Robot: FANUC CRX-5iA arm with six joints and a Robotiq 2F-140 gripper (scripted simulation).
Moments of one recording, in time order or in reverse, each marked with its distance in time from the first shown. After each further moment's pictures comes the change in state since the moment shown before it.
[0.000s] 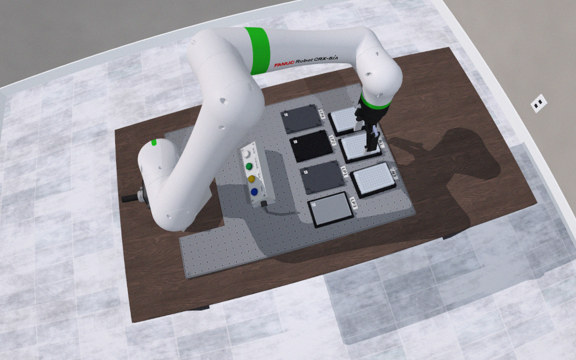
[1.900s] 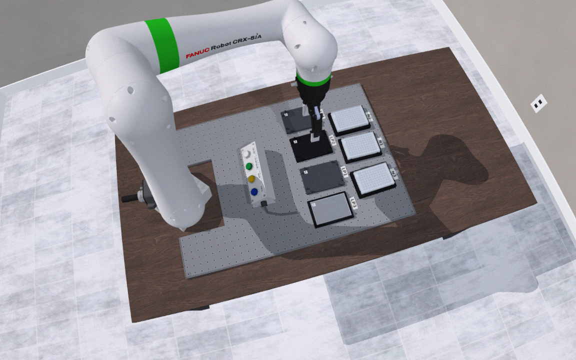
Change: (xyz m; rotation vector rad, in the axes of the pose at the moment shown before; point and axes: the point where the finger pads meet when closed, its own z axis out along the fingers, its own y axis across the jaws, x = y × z) arm -0.186 -0.044 -0.114 0.002 -0.014 0.004
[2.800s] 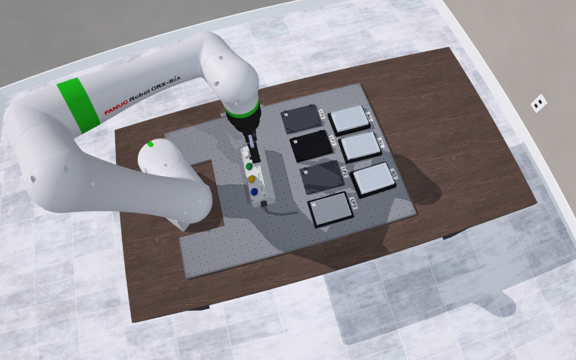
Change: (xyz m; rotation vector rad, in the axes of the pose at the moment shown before) arm -0.202 0.030 0.022 0.003 0.001 0.007
